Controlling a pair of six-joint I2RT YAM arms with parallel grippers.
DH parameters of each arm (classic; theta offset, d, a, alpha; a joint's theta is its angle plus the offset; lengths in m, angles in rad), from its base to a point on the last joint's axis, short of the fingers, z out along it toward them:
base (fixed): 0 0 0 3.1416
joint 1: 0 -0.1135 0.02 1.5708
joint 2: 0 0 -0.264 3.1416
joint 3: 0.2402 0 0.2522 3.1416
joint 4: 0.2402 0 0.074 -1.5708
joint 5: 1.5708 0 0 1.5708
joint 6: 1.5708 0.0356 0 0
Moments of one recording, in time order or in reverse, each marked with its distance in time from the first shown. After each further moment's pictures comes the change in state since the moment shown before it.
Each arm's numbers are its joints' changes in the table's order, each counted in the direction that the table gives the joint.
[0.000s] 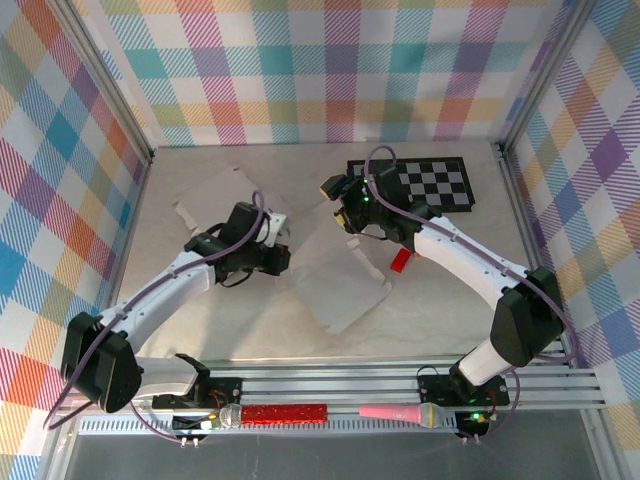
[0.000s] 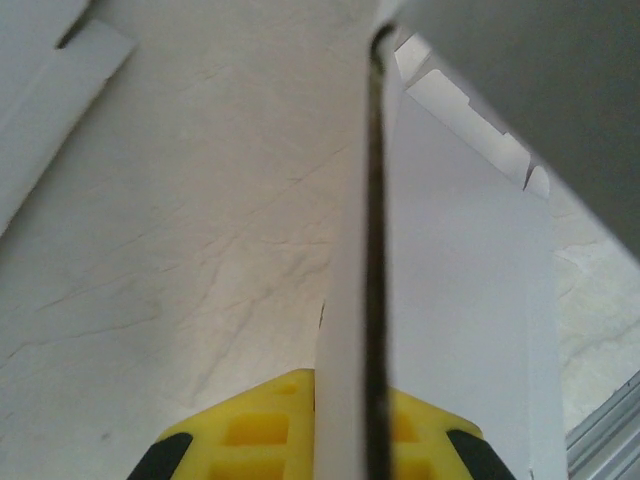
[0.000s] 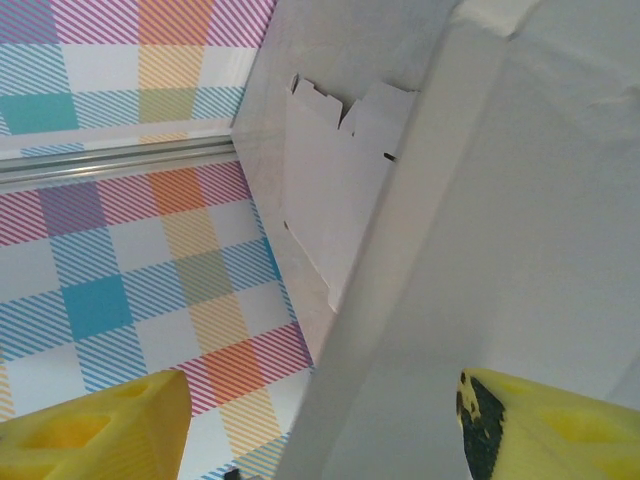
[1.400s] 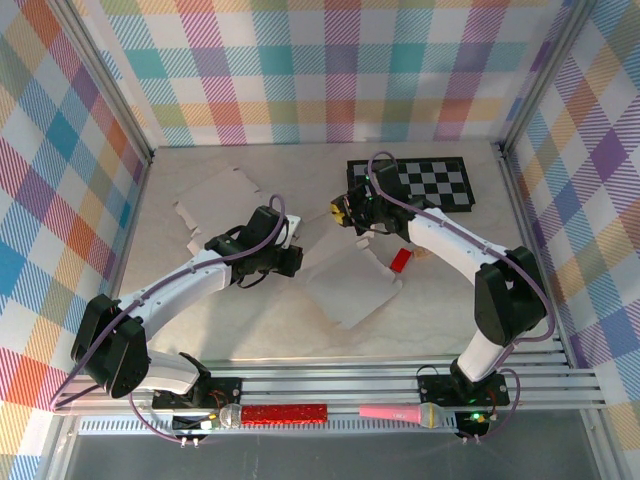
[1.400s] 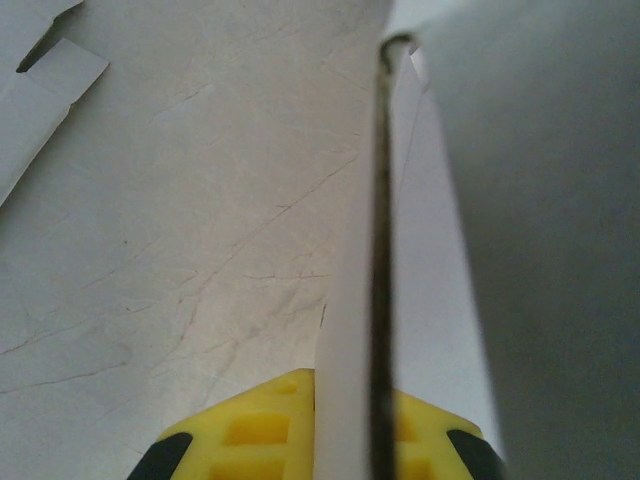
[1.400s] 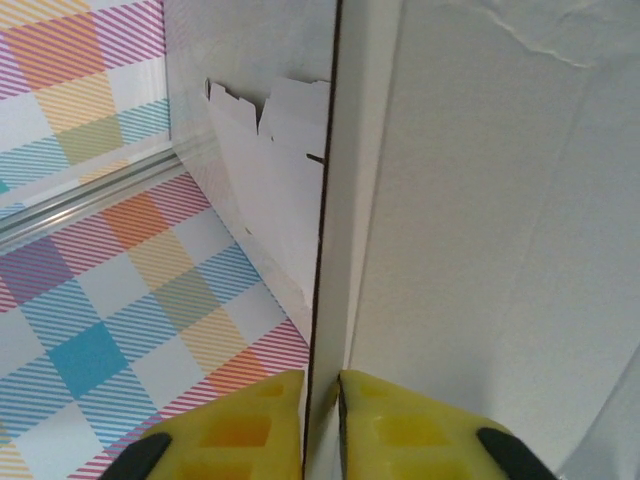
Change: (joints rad) left arm 0.082 0.077 0.000 -0.090 -0.105 -0.045; right arm 0.089 0.132 -0.002 0.003 -0.162 0.151
